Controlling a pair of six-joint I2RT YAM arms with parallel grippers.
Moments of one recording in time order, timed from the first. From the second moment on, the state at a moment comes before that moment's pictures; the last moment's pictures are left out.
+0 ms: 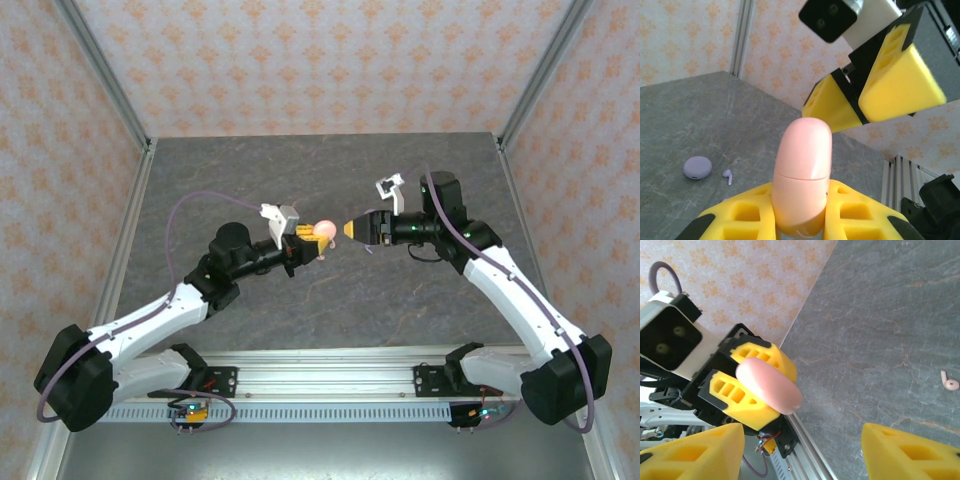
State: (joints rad) left arm -0.62 1.10 0.61 0.41 0.45 -0.29; right arm 0.41 1.14 1.04 -0.44 -0.84 0.46
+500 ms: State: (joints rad) left arm -0.62 1.20 0.68 0.47 0.58 -0.43; right arm 0.41 1.22 1.20 -0.59 -0.92 0.13
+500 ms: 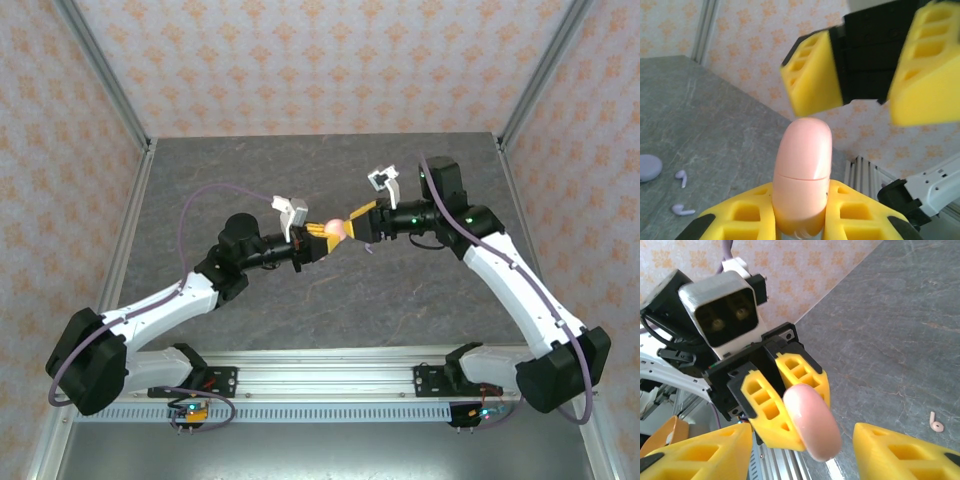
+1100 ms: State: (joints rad) left arm -0.62 1.20 0.69 0.47 0.63 -0.46; right arm 0.41 1.26 1.20 -0.67 -1.02 0.04
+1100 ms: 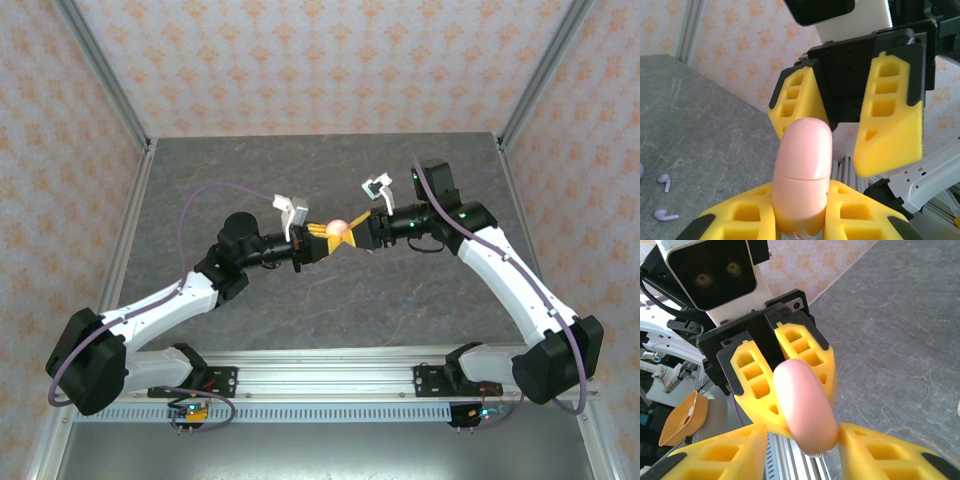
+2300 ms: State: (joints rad) left arm -0.63 1.22 0.78 0.32 0.71 -0.44; right arm 0.40 1.30 1.27 -0.88 -1.04 -0.10
